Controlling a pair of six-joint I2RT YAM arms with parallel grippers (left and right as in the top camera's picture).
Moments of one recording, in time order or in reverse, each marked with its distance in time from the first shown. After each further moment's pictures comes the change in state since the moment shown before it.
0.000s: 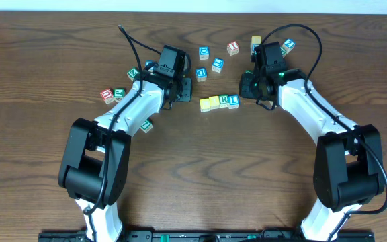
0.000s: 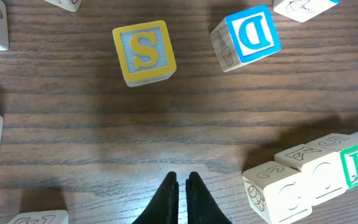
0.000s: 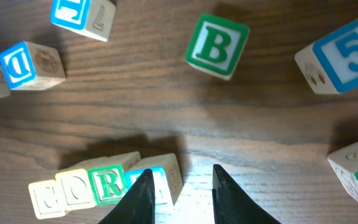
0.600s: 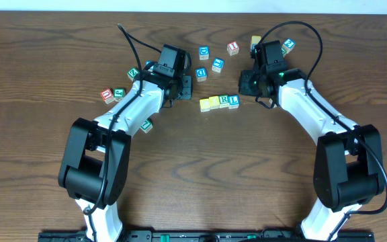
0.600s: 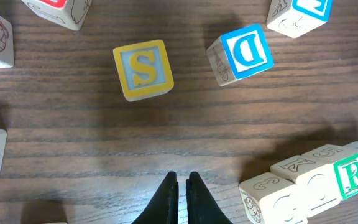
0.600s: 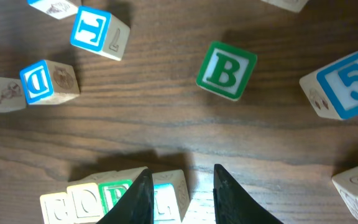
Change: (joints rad) left arm 0.000 0.000 0.000 0.035 -0.006 0.000; right arm 0.000 0.000 0.000 0.051 0.000 -0.010
